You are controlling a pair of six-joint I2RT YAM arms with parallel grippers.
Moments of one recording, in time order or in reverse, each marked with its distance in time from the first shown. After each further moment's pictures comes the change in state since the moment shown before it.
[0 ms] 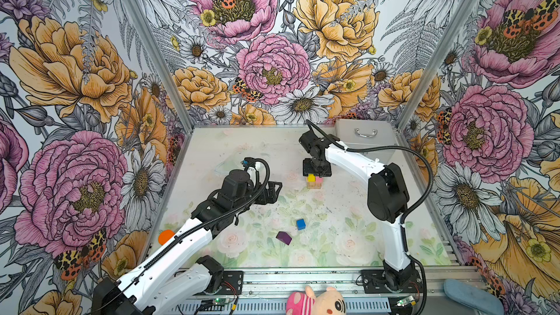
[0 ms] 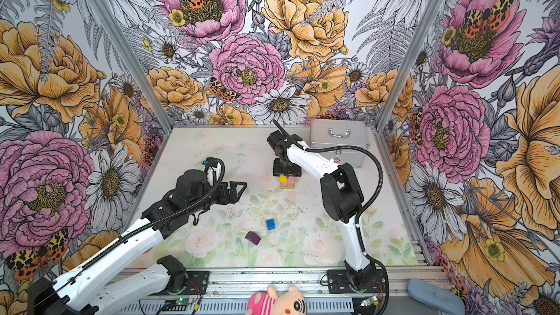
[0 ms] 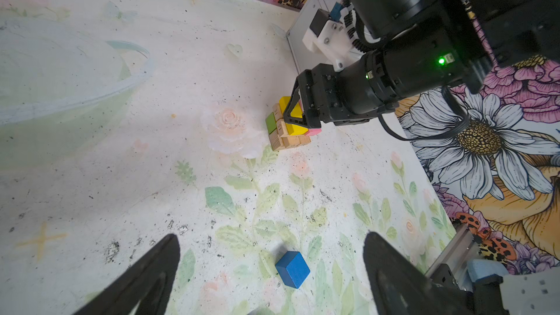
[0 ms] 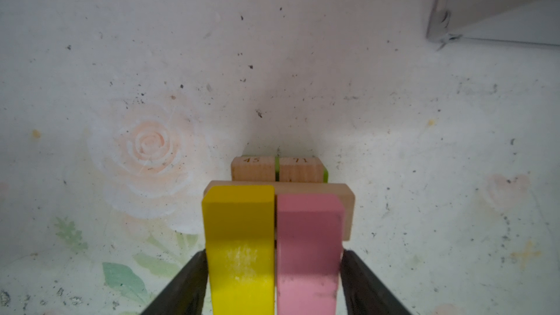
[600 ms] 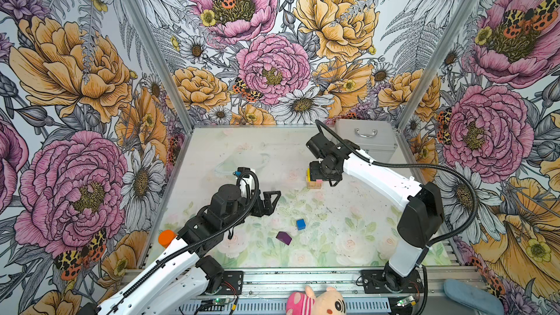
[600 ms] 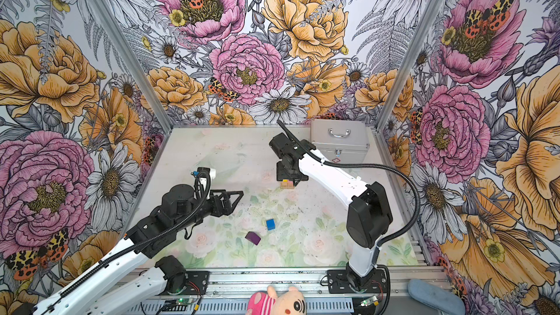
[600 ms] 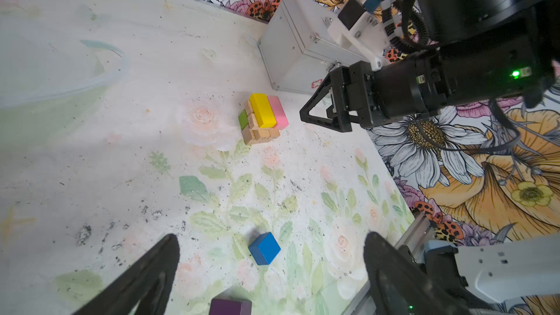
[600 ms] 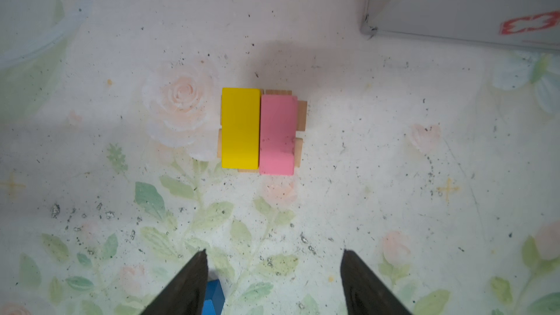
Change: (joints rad) left arm -0.155 -0.253 -0.119 -0.031 -0.053 -0.100; right arm 0.100 -0.396 -0.289 -0.001 0.081 0.034
